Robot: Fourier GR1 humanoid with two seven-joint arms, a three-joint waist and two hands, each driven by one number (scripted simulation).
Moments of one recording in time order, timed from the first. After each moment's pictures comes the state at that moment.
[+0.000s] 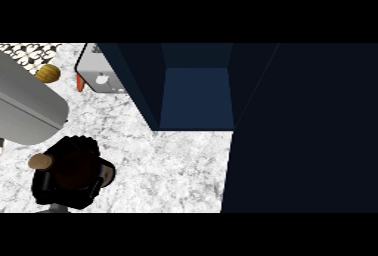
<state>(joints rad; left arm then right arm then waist) 0.03 0.08 0.15 -1.47 0.19 -0.29 -0.44 -0.08 -0.06 0.06 -2.49 -0.08 0.11 0.66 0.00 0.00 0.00</state>
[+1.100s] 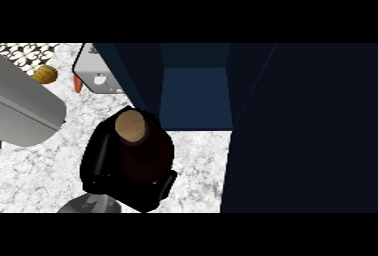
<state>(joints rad) -0.16 0.00 -0.29 -1.84 0.17 0.17 0.02 -0.08 -0.05 0.06 -2.48 -0.08 0.11 0.66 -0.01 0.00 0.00</state>
